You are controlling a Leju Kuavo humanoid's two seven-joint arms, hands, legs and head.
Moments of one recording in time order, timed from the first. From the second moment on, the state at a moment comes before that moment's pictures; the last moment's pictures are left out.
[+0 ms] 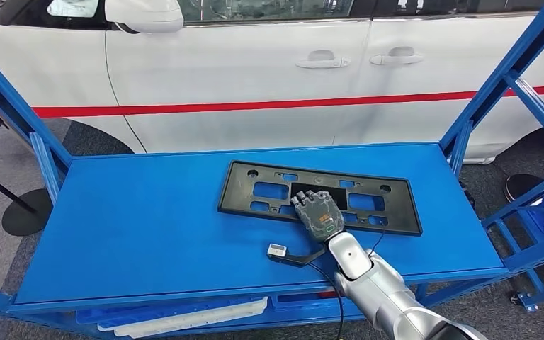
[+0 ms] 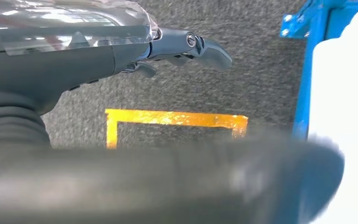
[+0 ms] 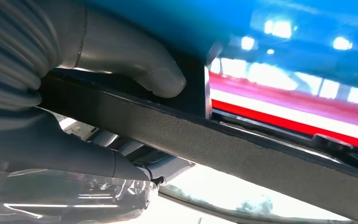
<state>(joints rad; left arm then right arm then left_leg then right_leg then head) -0.02 0.00 0.20 -0.20 0.11 0.14 -0.46 -0.55 -0.03 0.55 -0.63 1.55 -0.71 0.02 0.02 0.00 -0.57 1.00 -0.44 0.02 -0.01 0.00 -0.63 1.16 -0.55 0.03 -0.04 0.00</state>
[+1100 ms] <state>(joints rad) -0.03 0.01 0.27 -0.20 0.10 0.09 -0.47 -0.35 -0.09 0.47 -1.74 -0.08 -0.06 -0.70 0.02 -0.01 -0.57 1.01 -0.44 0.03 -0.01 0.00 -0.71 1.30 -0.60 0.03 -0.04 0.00</state>
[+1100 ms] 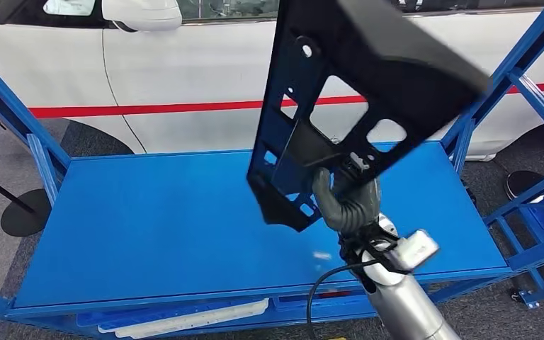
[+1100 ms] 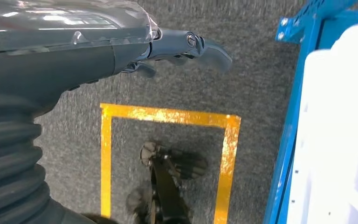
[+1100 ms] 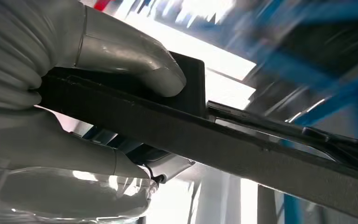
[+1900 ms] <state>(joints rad) -0.04 0.03 0.32 -0.20 0.10 0.13 -0.42 -0.33 -0.07 0.53 -1.89 -0.53 0.48 -0.59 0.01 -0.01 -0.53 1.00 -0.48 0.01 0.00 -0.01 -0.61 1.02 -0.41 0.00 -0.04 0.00</state>
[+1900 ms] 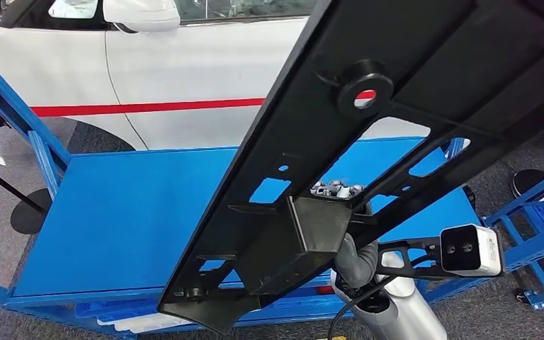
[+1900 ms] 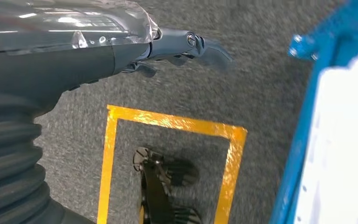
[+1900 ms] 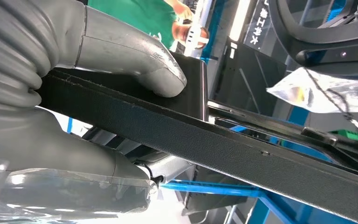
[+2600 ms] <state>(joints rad) -0.04 0.00 0.33 -0.20 0.05 0.06 -0.37 -0.29 -0.11 0.54 -1.86 -0.42 0.43 -0.68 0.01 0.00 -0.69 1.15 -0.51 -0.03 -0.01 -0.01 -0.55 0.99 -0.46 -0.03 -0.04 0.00</state>
